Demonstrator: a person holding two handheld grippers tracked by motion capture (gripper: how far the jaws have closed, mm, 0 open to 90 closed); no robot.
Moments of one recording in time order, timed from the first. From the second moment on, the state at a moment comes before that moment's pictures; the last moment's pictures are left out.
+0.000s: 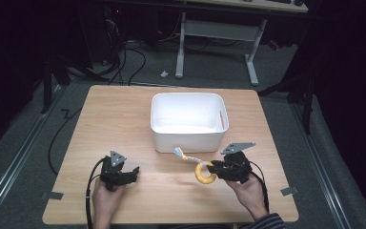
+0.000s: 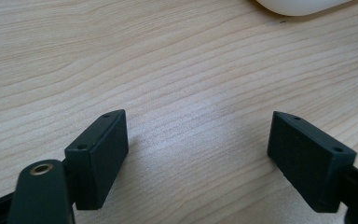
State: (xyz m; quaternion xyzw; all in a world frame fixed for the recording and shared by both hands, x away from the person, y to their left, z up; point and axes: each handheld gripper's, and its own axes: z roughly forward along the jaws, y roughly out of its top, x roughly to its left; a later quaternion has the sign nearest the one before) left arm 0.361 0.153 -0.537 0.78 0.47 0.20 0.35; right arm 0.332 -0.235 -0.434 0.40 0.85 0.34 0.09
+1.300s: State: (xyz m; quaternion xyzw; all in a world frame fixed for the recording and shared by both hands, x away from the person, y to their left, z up) left arm 0.361 0.153 -0.537 0.78 0.47 0.20 0.35; right arm 0.363 -0.260 -0.353 0.38 0.83 0.39 0.14
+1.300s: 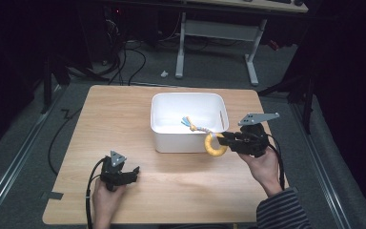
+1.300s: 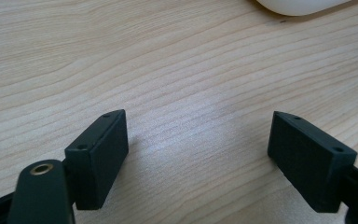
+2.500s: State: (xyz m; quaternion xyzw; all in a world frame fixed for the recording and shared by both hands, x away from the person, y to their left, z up) left arm 0.361 0.153 -0.536 0.79 0.47 0.20 0.35; right arm 0.441 -0.248 -0.357 0.42 0.81 0.37 0.14
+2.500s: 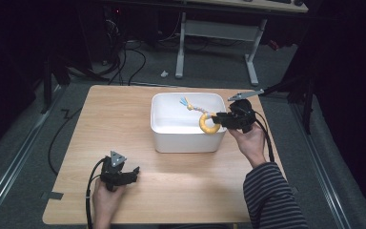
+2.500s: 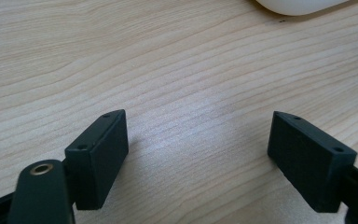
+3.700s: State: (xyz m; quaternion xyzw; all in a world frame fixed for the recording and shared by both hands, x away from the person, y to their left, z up) left arm 0.361 0.153 -0.537 0.78 0.47 0.20 0.35; right arm 0.465 -0.229 -0.376 0.43 0.83 0.34 0.12
